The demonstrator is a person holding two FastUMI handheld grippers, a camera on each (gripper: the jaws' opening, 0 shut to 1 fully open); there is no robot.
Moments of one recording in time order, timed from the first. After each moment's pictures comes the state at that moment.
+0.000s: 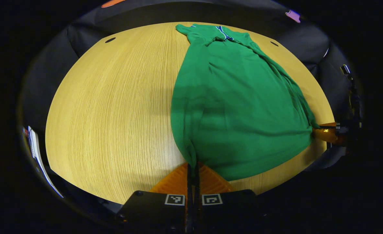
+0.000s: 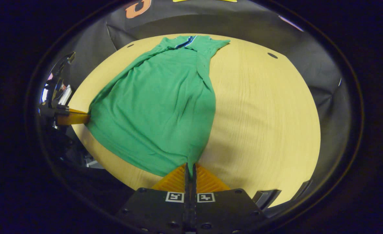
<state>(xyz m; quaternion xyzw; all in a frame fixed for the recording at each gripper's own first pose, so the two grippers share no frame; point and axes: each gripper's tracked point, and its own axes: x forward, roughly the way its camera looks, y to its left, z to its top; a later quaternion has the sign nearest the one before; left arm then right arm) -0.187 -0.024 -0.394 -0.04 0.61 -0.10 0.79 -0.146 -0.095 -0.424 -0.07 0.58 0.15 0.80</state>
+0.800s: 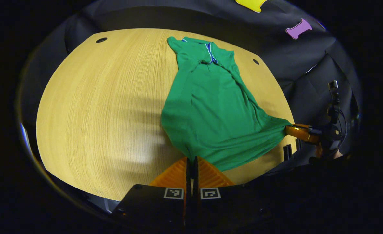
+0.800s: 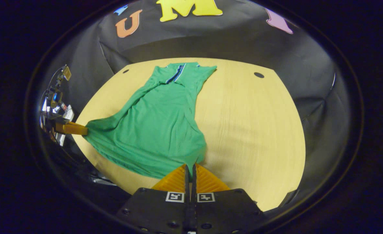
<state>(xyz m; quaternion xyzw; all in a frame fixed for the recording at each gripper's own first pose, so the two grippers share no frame) -0.133 -0.035 -0.306 -0.12 0.56 -0.17 0.80 -0.074 -0.103 -0.339 -0.02 0.50 0.14 0.85</state>
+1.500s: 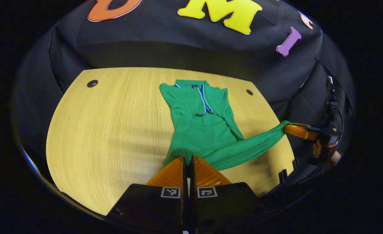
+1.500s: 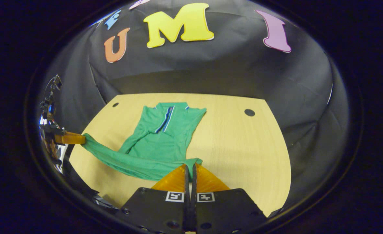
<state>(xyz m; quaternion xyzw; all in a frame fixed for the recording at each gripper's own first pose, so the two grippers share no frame) 0.010 -0.030 -0.244 -0.11 0.45 -0.16 0.87 0.050 -0.090 -0.262 0.01 0.40 0.10 0.91</state>
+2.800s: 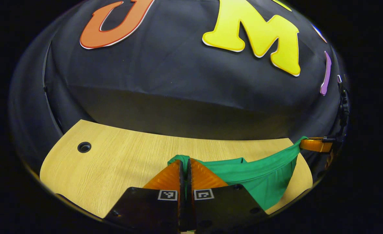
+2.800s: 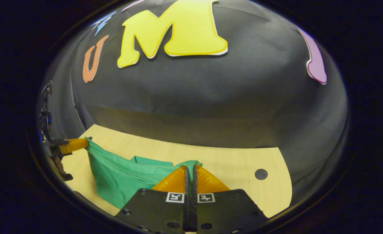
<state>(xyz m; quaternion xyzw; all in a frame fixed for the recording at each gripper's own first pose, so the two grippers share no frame) 0.283 -0.009 -0.283 -0.09 0.26 -0.03 0.96 0.323 -0.046 -0.260 -0.01 0.29 0.09 0.95</state>
